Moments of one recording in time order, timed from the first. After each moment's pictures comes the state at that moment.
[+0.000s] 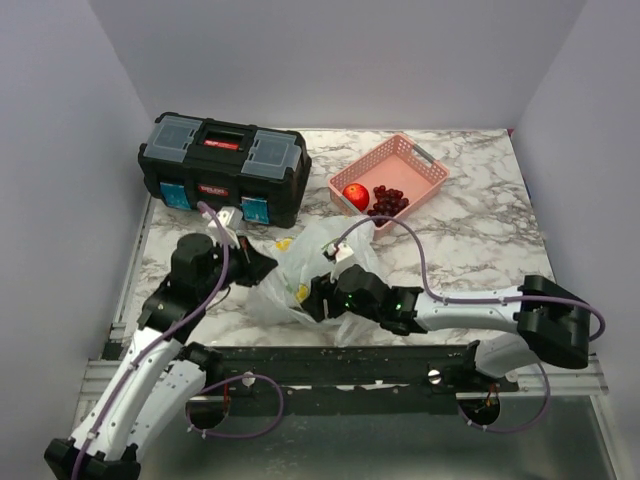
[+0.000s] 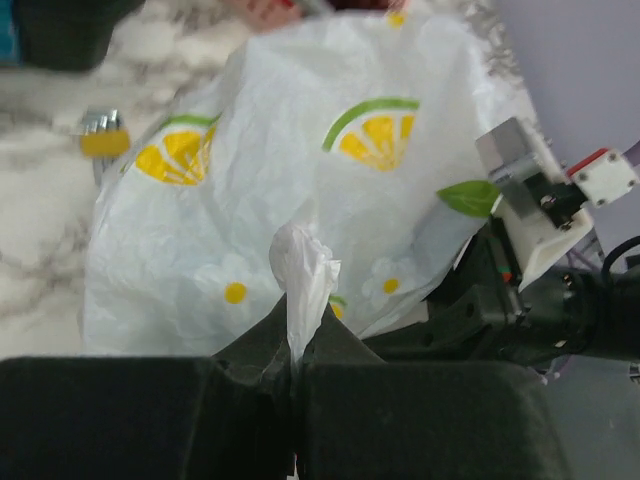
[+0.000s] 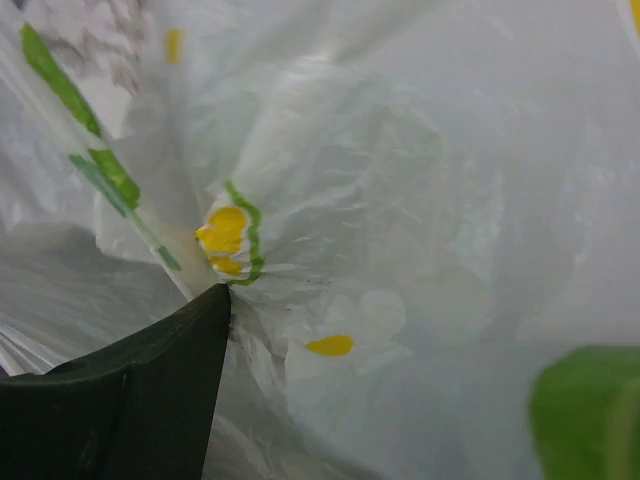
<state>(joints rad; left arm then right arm) -0.38 0.66 0.72 -0.43 0.35 -0.50 1.19 1.41 0.73 0.19 0.22 0.56</state>
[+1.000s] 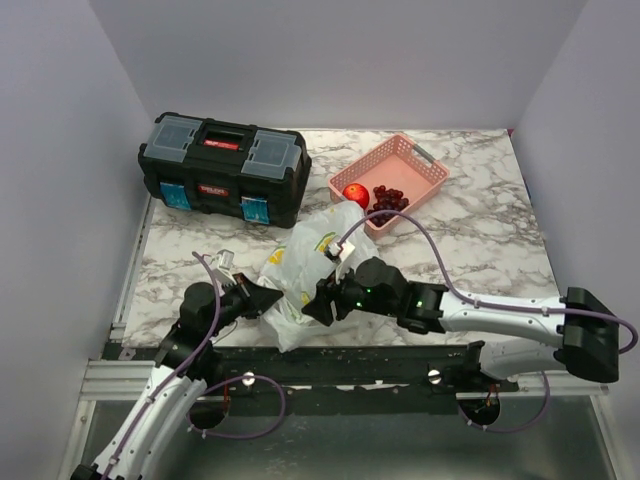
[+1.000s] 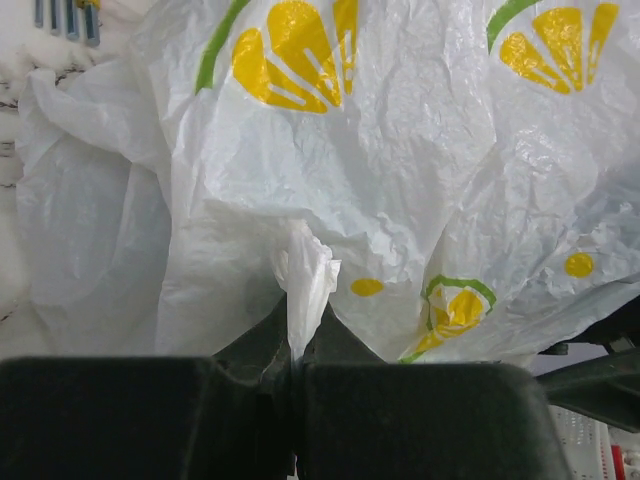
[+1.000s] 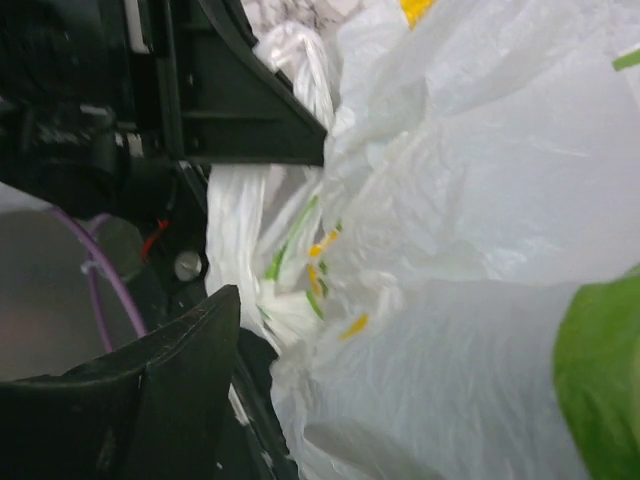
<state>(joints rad) -0.38 0.23 0.14 -0.22 0.37 -0.85 1.19 1.28 0.75 0.16 0.01 0.46</state>
